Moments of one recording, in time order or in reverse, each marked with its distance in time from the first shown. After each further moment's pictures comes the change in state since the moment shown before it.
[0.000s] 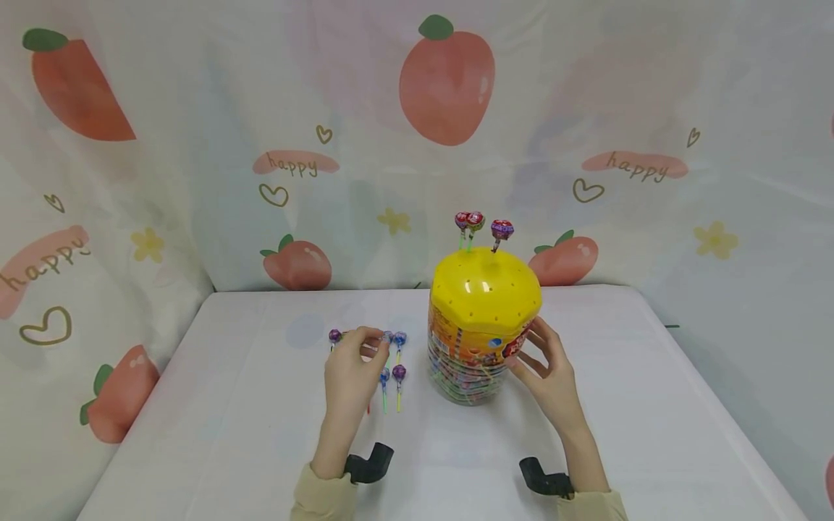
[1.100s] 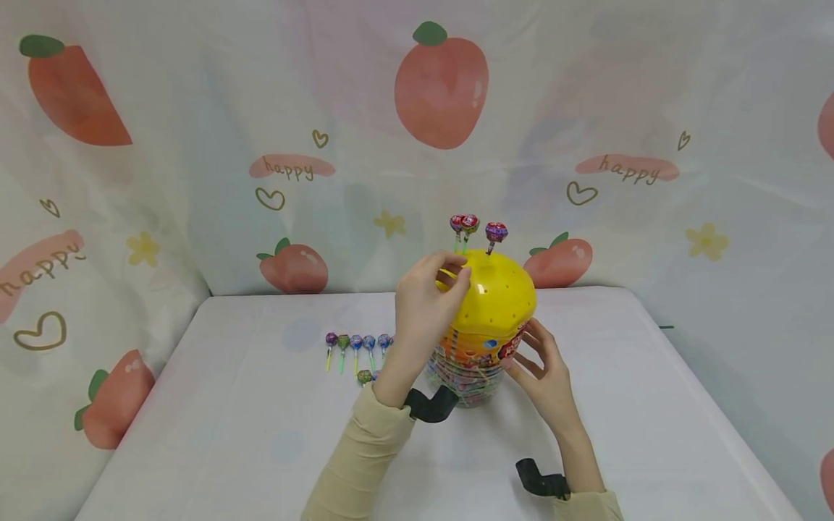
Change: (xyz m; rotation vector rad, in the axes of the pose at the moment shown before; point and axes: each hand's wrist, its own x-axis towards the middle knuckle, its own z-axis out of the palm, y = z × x) left_hand 0.045 0.124 0.021 -0.271 -0.049 0.324; right_hand -0.001 -0.002 0.000 0.006 -0.002 0.023
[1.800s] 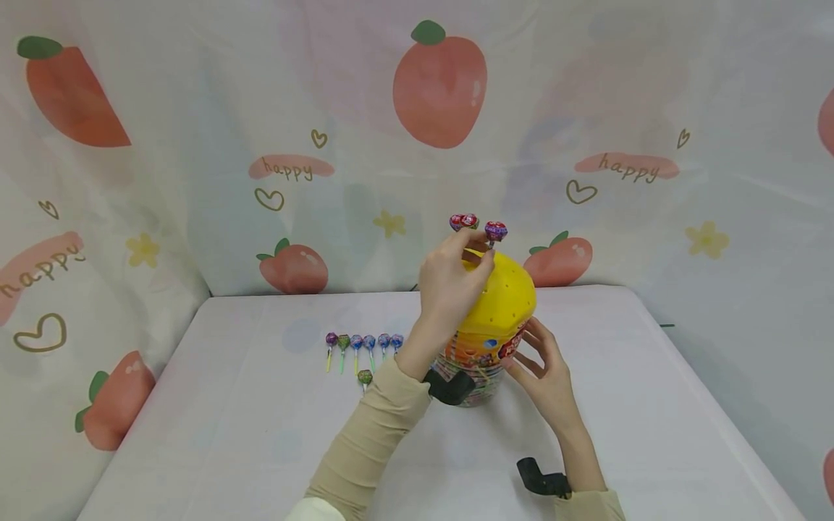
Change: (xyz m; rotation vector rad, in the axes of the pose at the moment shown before) left_hand 0.027 0.007 0.028 0.057 0.000 0.097; right_hand 0.000 0.001 -0.001 -0.011 -0.009 -0.001
